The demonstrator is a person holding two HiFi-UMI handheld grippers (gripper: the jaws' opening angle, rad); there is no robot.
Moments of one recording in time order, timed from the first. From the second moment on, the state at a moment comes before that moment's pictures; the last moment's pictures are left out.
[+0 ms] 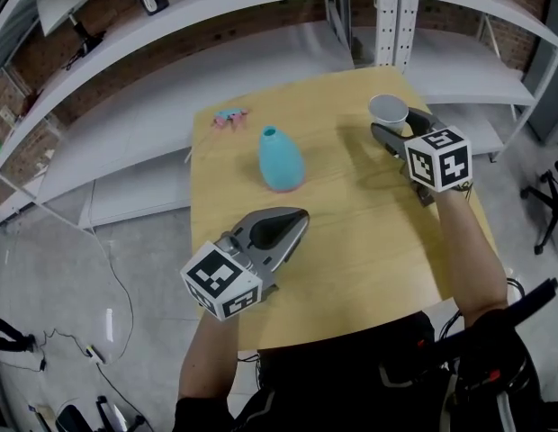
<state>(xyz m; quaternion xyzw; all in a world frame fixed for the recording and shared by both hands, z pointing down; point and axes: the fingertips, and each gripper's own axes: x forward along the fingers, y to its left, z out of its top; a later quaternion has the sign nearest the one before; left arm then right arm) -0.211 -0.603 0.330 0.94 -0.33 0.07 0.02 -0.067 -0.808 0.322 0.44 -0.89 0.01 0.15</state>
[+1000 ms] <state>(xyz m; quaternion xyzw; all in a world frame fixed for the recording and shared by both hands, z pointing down) -0.213 -0.606 0.330 0.94 -0.34 0.07 0.02 -0.064 -0.813 0.342 0.42 -0.89 0.10 0.13</state>
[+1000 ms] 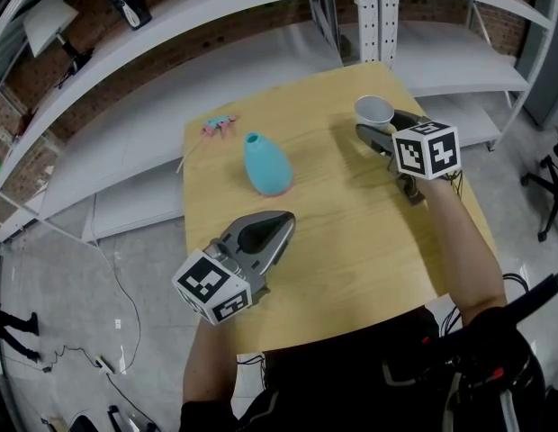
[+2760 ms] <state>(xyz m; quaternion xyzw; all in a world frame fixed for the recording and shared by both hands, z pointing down) -0.141 -0.310 0.325 0.86 -0.51 0.03 0.02 0.025 -0.394 0.342 0.38 -0.92 0.05 0.09</state>
